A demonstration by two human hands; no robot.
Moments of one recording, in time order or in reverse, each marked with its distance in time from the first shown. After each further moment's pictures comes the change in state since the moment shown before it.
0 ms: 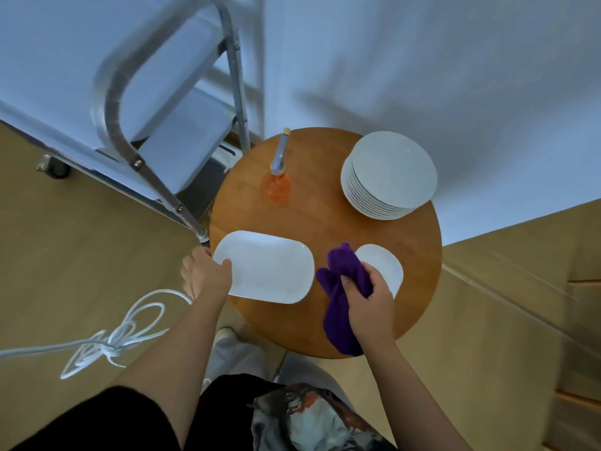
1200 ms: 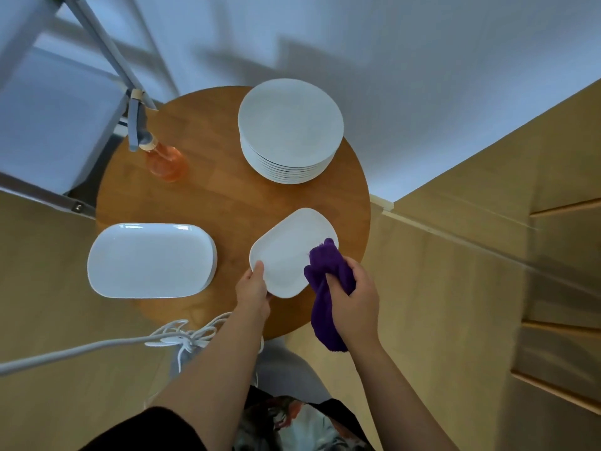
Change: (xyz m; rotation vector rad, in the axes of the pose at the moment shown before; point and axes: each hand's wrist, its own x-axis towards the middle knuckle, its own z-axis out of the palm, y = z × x) left_hand -0.159 0.081 0.194 -0.794 -0.503 -0.469; right_hand 0.031 0.101 -0.131 -0.112 0.094 0.103
